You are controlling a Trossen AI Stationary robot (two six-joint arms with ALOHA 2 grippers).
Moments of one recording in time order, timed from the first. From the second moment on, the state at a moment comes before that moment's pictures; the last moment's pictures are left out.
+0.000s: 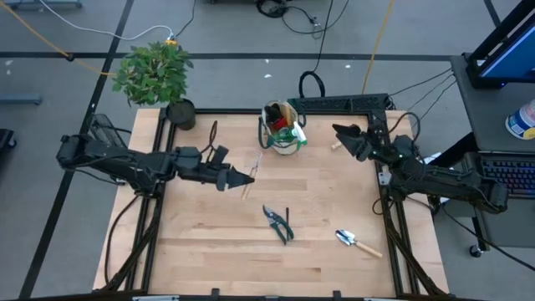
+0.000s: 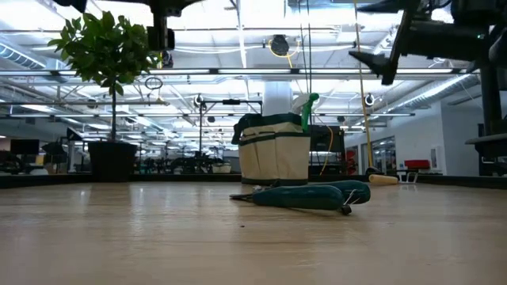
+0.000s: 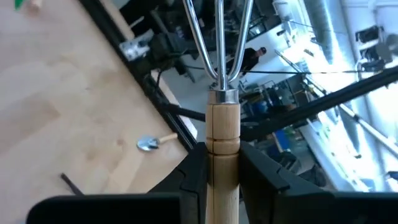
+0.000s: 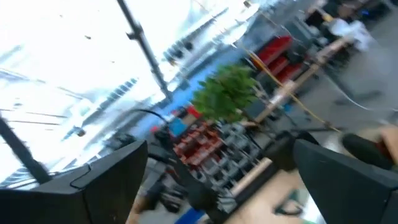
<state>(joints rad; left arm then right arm) -0.09 1.13 0.71 0.34 0.02 -1.06 -0.48 0.64 0.20 0.80 -0.16 0.81</state>
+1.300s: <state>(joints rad) -0.11 1.46 1.24 0.01 0.22 -1.42 -0.07 0.76 0.20 1.20 0.31 0.44</state>
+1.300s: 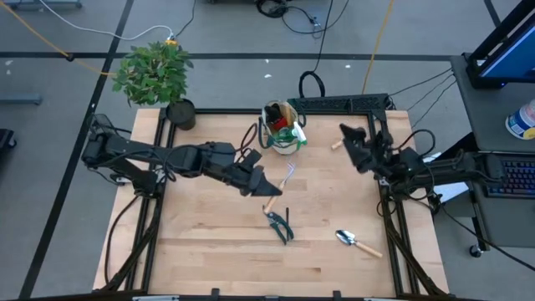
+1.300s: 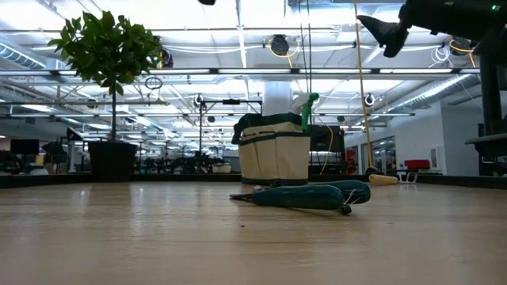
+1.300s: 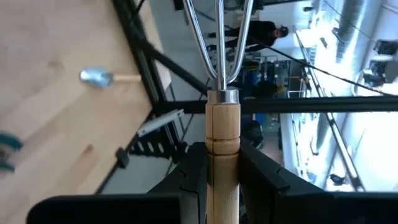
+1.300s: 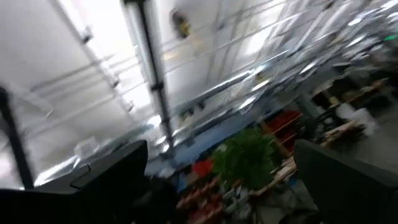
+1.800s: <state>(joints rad) -0.05 1.46 1.24 -0.04 0.34 -1.57 0.25 0.91 0.62 0.27 0.46 0.07</state>
